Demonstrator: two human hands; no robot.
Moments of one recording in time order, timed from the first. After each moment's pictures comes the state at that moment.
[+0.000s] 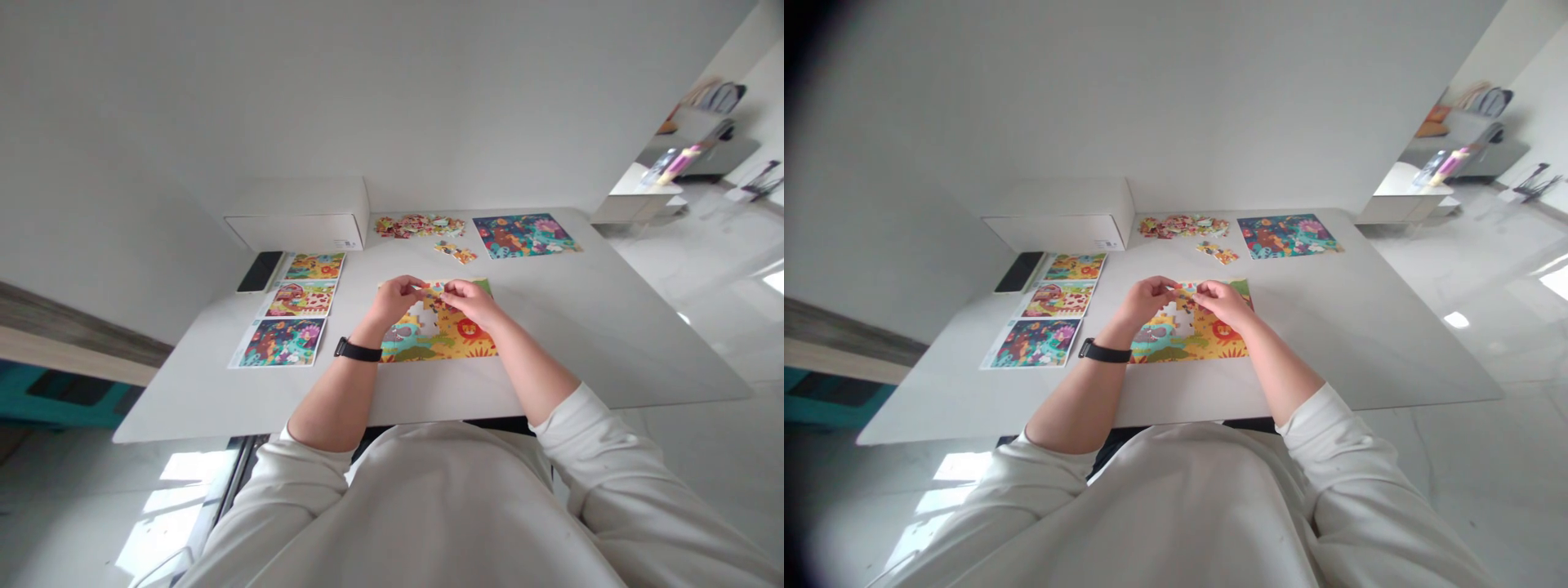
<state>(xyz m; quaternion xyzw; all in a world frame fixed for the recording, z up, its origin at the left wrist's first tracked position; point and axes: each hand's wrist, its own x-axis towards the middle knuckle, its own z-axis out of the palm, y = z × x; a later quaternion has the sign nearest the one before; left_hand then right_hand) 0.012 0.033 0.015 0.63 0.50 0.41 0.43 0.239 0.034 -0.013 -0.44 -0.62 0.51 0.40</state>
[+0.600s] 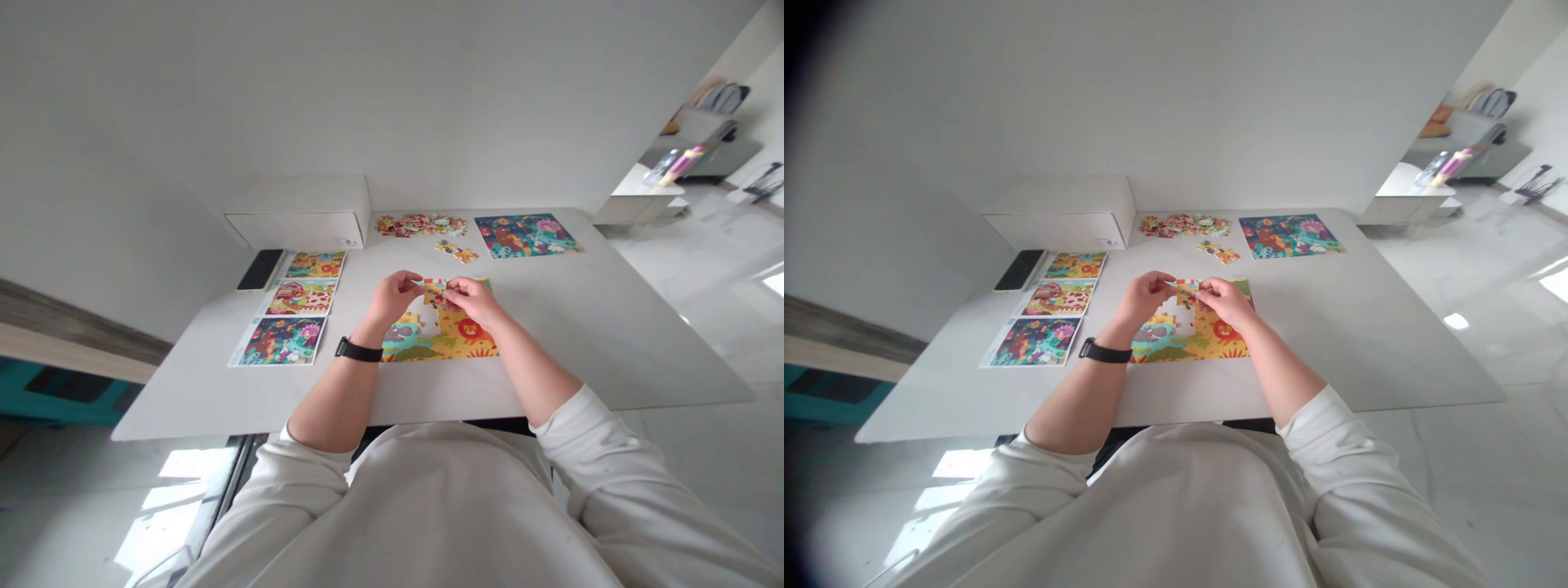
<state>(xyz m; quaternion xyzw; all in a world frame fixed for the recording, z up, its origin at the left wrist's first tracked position) 0.008 0.035 0.014 0.62 0.51 0.43 0.41 0.239 0.038 -0.011 -0.48 -0.59 0.50 0.42</state>
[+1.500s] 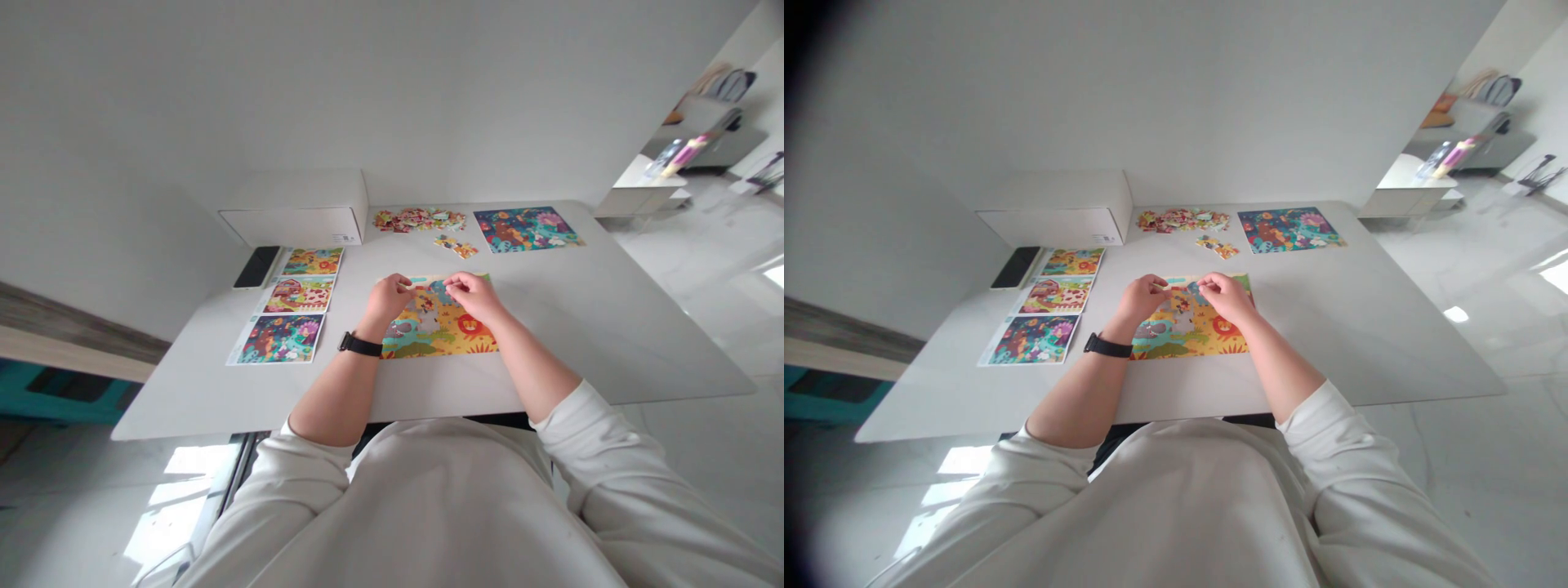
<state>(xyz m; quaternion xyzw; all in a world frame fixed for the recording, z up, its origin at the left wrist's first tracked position) 0.001 0.043 -0.006 0.64 0.61 0.34 0.32 0.244 0.041 -0.020 -0.52 -0.65 0.38 0.41</state>
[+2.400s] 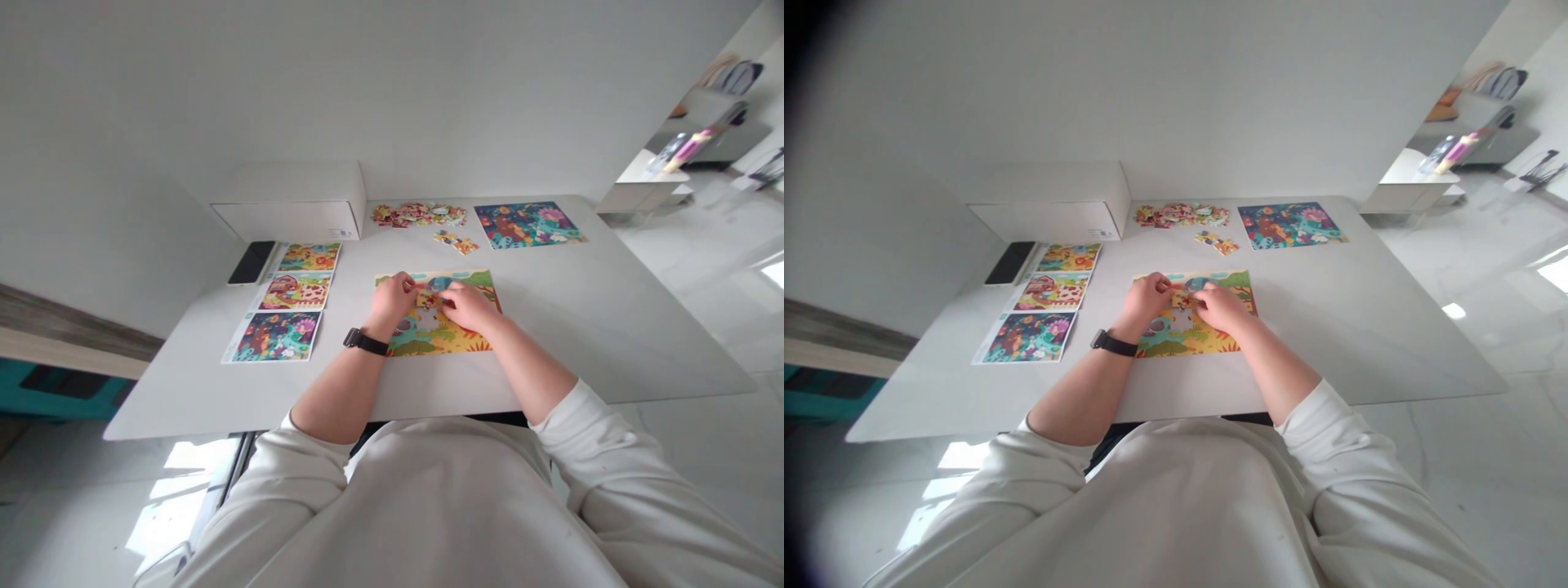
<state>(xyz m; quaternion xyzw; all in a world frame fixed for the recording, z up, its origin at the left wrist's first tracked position) 0.017 0.044 -0.016 0.67 0.64 0.30 0.22 0.237 0.025 -0.016 -0.51 -0.83 0.16 0.16</state>
